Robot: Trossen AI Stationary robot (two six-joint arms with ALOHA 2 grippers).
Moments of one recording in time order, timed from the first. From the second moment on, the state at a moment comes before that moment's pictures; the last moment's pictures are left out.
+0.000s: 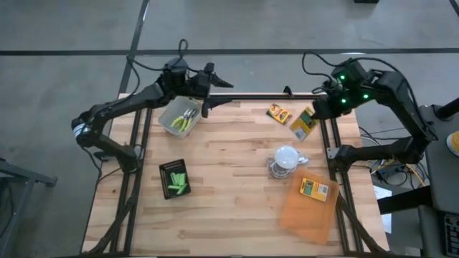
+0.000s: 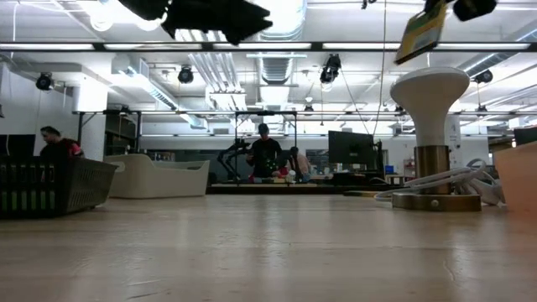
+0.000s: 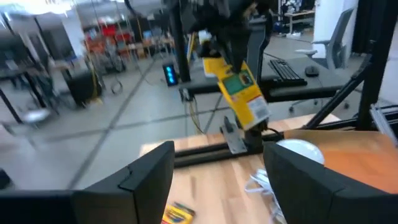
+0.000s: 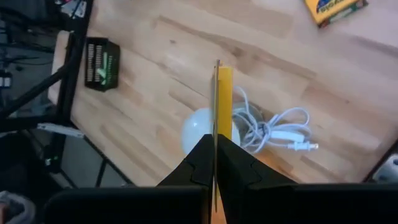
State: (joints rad) left arm 0.57 1.41 1.24 0.15 0.63 0.23; right arm -0.65 1.12 1.64 -1.56 -0.36 0.64
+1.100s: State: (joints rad) left arm 0.57 1.27 1.24 0.12 0.47 0.17; right arm -0.34 0.88 1.54 -1.57 -0.42 0.63
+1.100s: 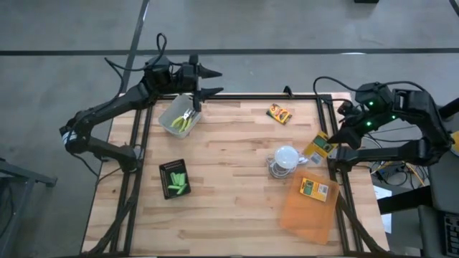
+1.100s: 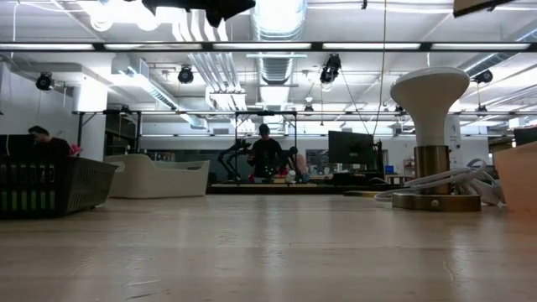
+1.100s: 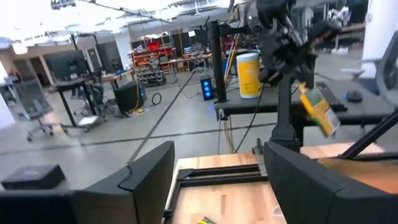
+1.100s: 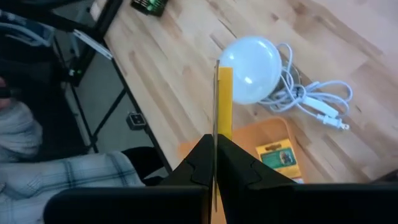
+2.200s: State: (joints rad) left arm 0.57 1.27 1.24 0.12 0.47 -0.10; right arm 0.01 1.11 1.40 -1.21 -0.55 0.39
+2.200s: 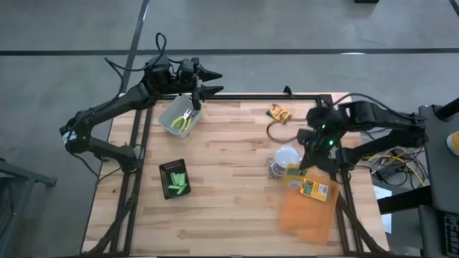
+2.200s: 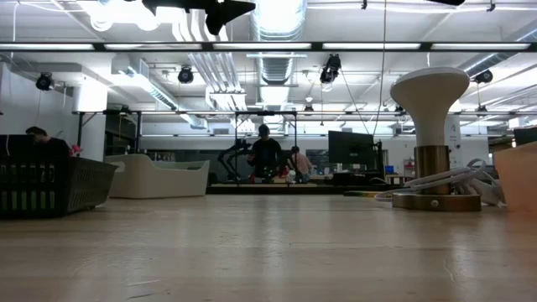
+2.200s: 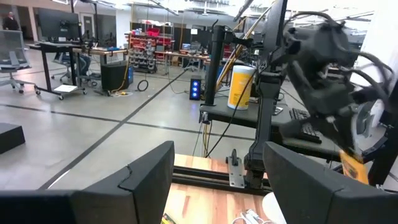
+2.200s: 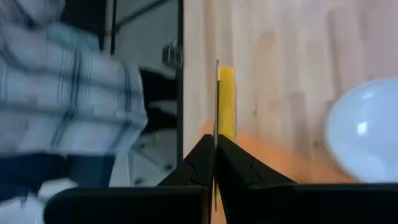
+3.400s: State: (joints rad) left arm 0.57 1.27 1.24 0.06 0.47 -0.10; right arm 0.59 1.15 0.90 -1.15 0.00 1.13
